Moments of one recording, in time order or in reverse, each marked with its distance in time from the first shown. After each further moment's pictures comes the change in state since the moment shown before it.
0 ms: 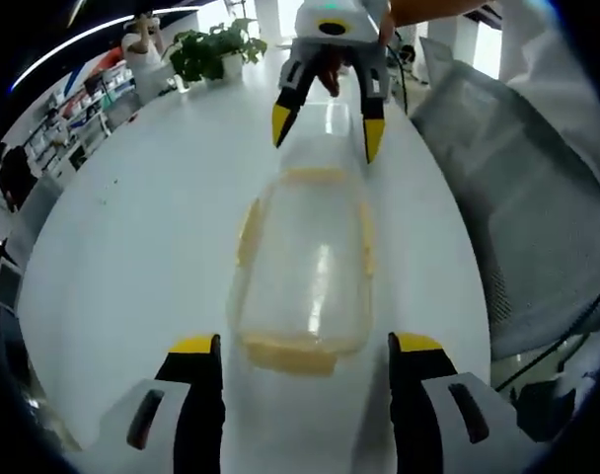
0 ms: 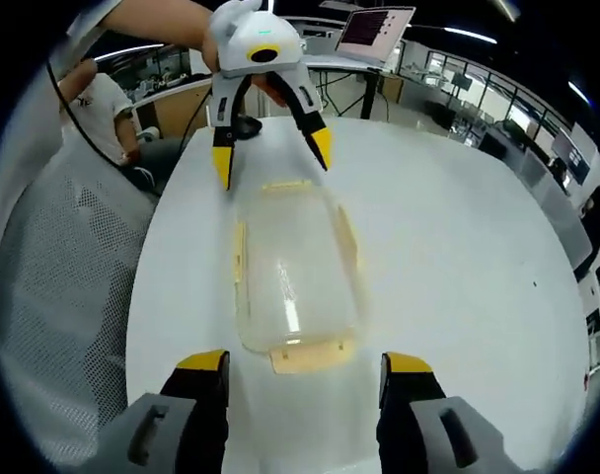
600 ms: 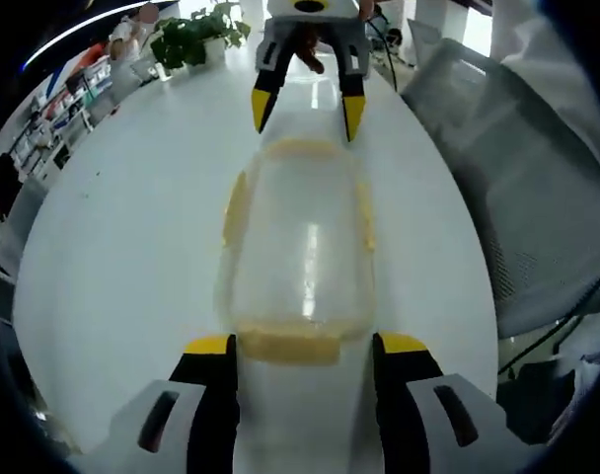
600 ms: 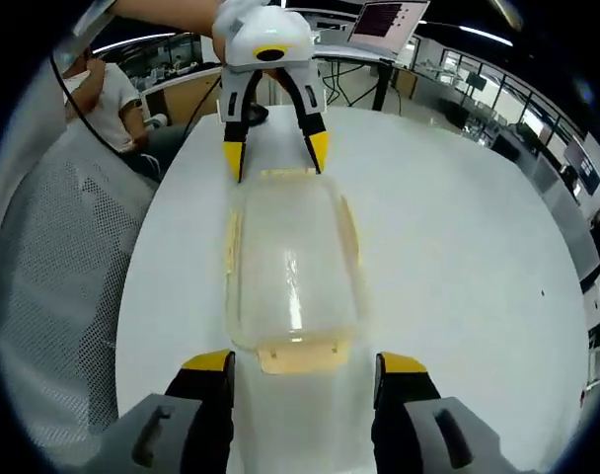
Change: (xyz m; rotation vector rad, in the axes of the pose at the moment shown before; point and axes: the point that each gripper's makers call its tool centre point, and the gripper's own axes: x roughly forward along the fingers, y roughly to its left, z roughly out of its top) left arm 0.010 0.001 -0.017 0.035 0.077 -0.047; right arm 0.010 -0.005 -0.004 -0.045 0.038 0.040
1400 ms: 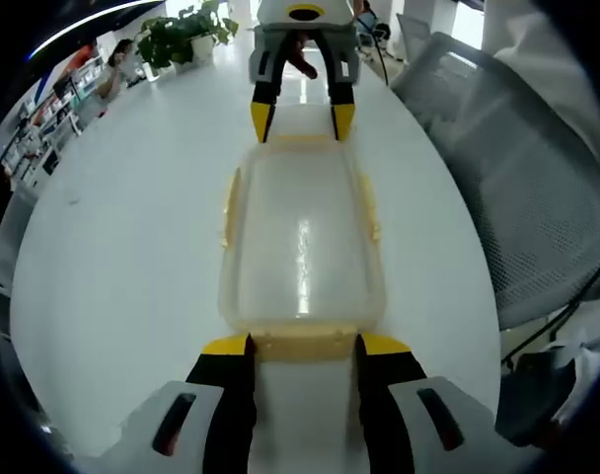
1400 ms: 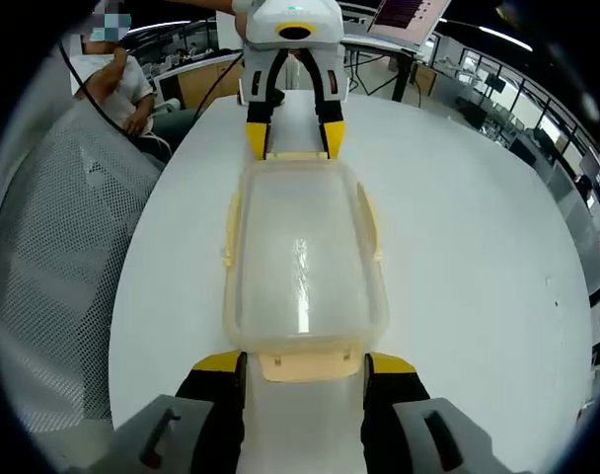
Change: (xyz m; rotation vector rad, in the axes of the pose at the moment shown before) left arm 0.003 0.001 0.000 0.041 0.020 -0.044; right arm 0.014 0.005 -0.005 -0.068 0.043 0.049
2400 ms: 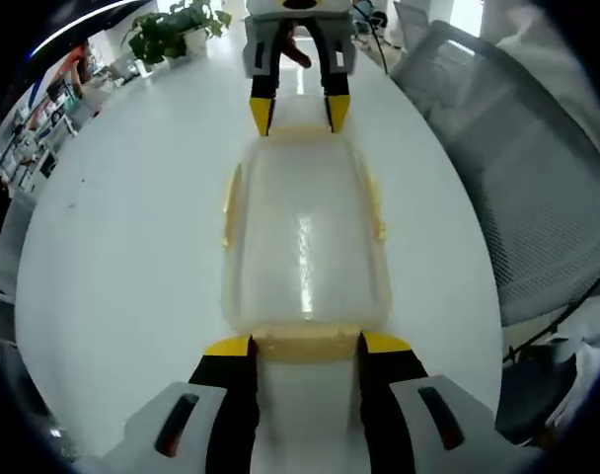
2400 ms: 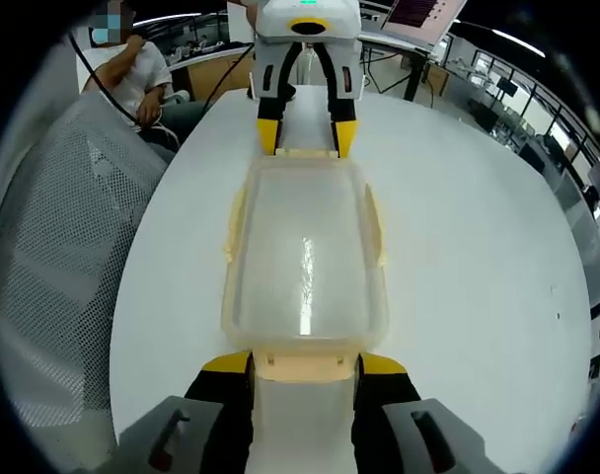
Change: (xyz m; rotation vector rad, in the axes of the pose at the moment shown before) left arm 0.002 0.000 0.001 0.023 0.054 0.010; right arm 0.001 0.003 0.000 -0.023 0.025 0.023
